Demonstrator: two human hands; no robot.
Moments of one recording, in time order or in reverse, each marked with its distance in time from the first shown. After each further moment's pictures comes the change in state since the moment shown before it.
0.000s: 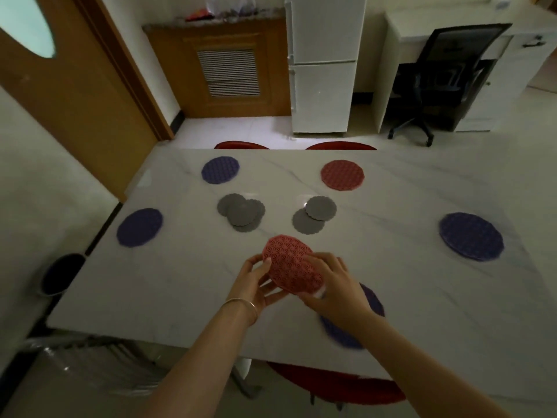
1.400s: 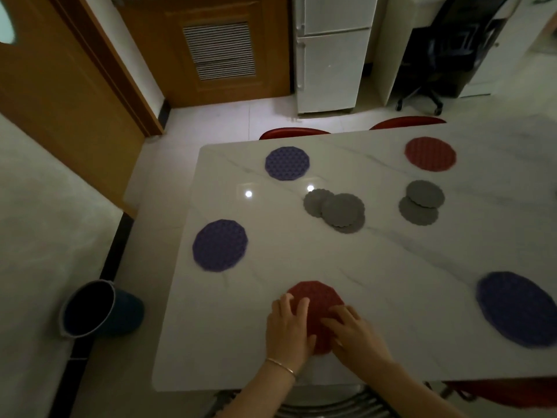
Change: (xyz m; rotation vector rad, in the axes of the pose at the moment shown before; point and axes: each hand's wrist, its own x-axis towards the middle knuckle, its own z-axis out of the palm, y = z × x) left_hand 0.064 0.087 -0.282 1.918 -0.110 0.496; right_hand 0.081 -0.197 0.254 -0.206 -0.189 0.159
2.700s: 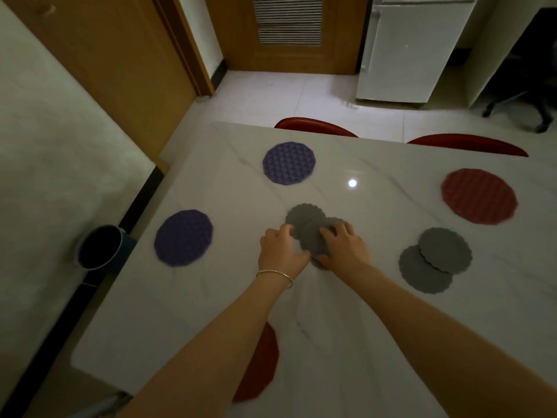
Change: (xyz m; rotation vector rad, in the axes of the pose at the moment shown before) left_hand 0.220 0.085 -0.055 -0.525 0.257 -0.485; right_hand 0.234 0.155 -0.087 -0.177 -0.118 -0.084
